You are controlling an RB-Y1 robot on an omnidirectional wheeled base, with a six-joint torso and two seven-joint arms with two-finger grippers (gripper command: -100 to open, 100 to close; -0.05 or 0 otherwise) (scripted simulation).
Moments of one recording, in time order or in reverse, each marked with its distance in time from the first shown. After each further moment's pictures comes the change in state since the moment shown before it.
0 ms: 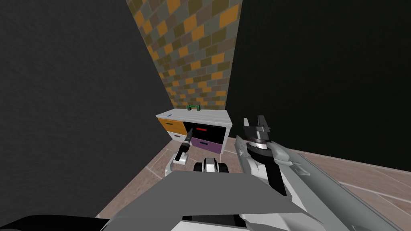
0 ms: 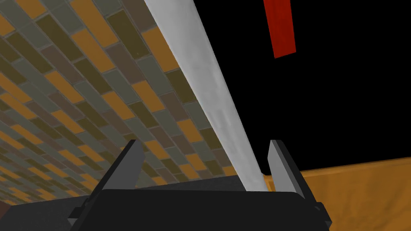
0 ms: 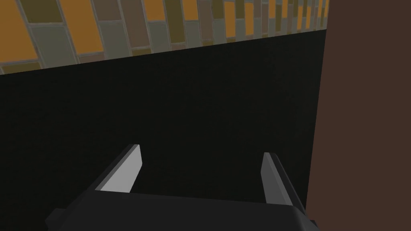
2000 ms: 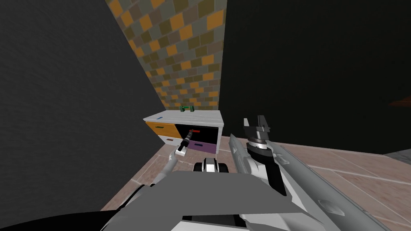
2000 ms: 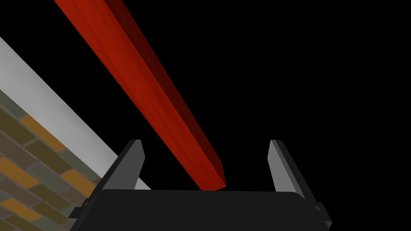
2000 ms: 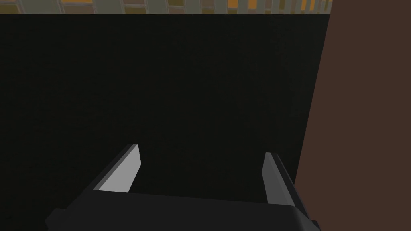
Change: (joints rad) left arm -0.302 0.157 -0.038 0.484 0.020 0.001 0.081; right arm 0.000 0.000 0.000 0.000 0.000 0.000 0.000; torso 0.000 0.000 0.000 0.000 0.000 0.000
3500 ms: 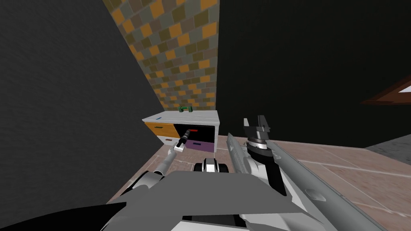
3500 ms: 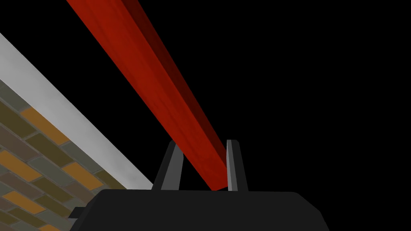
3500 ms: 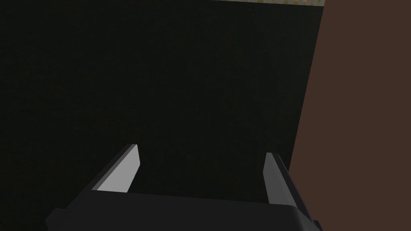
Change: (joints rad) left arm -0.150 0.071 0.010 0.239 0.045 -0.080 0.052; right arm 0.000 0.000 0.000 0.000 0.000 0.000 0.000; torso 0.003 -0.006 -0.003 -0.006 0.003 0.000
